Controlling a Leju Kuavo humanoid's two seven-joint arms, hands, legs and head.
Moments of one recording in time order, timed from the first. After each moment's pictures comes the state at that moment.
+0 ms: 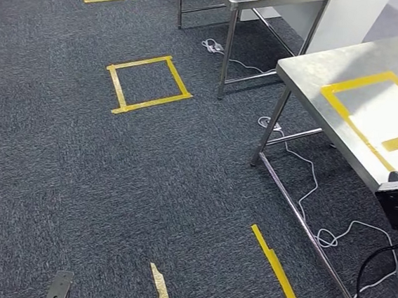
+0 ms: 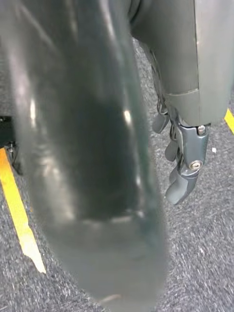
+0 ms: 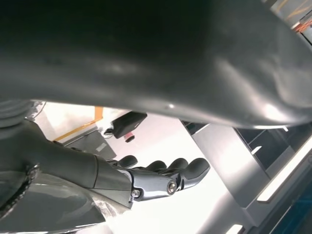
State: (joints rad) left arm -0.11 -0.16 0.86 -0.23 -0.83 0.33 -0.39; right arm -0.17 -0.39 -0.16 -1.54 0.57 -0.34 -0.13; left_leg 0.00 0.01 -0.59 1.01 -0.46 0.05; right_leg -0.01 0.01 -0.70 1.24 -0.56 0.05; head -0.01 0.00
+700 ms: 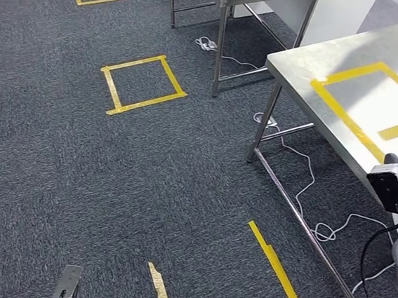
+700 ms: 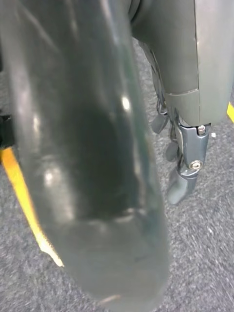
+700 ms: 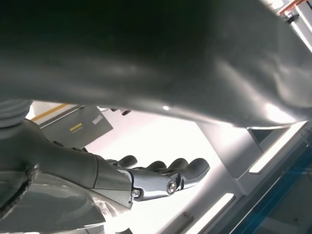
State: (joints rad) left arm -0.13 -0.16 0.84 -0.23 -0.86 0.32 -0.37; right arm -0.27 -0.39 -0.11 -1.52 0.70 -0.40 -0.11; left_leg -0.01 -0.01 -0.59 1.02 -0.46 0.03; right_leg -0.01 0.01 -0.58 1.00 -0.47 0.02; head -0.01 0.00
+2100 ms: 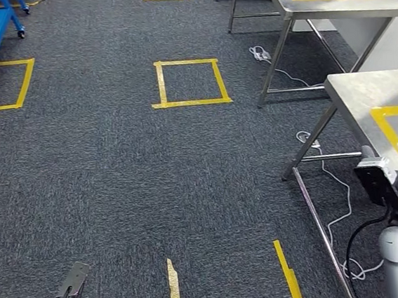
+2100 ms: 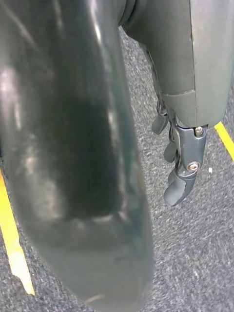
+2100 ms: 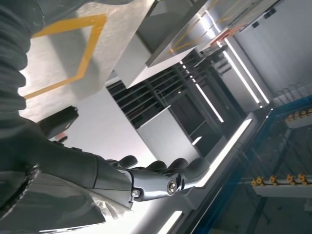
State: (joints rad) left arm -0.13 -0.16 0.76 -0.23 -0.94 0.33 -0.31; right arm -0.33 -0.36 -0.05 -1.51 0.72 -0.45 -0.12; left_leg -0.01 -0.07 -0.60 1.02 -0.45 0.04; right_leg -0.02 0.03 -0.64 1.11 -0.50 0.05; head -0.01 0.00
